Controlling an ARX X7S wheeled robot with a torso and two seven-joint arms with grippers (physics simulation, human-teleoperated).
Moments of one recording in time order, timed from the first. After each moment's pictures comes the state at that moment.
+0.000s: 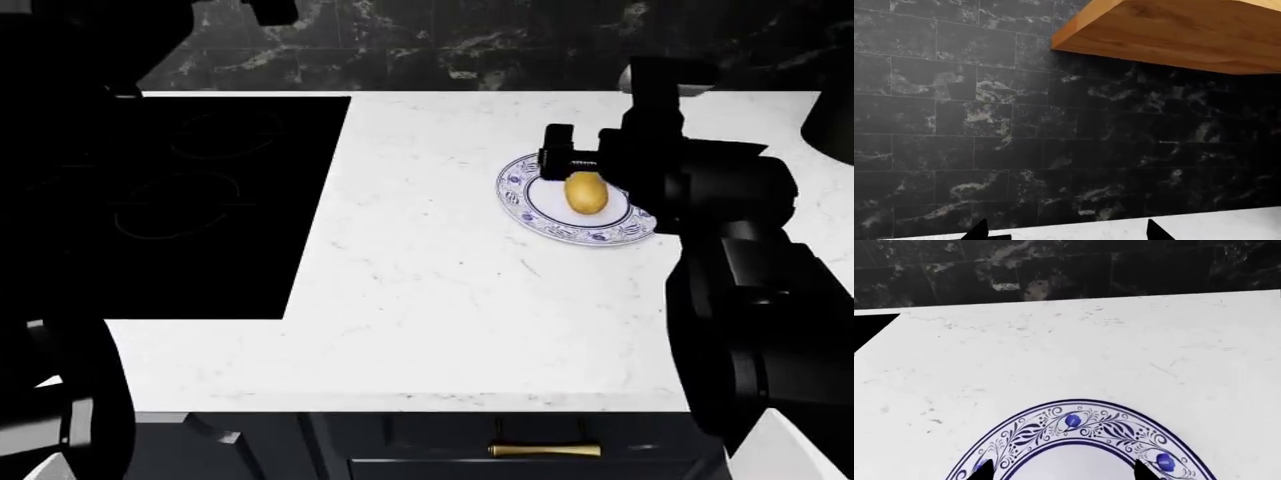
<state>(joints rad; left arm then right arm) -1.34 -0.27 -0.02 0.04 -0.64 -1.17 -0.08 1.52 0.15 -0.03 1.30 0.04 0.59 -0.19</state>
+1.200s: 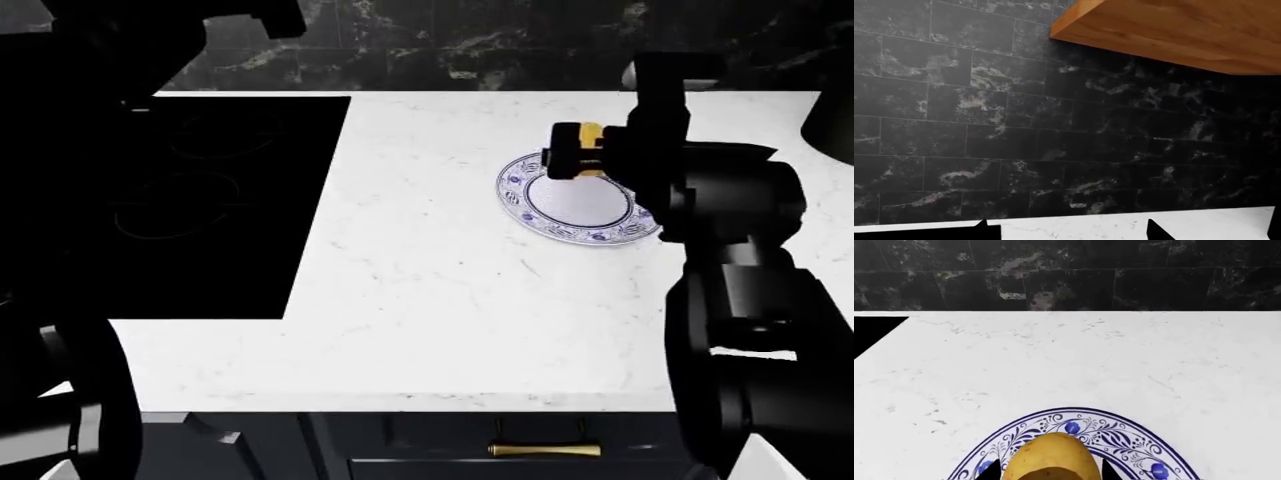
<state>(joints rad) -1.31 -0.26 -0.03 0.01 -0.68 -1.15 -0.10 1.41 0.16 -0.03 1.03 0.02 0.70 -0.23</state>
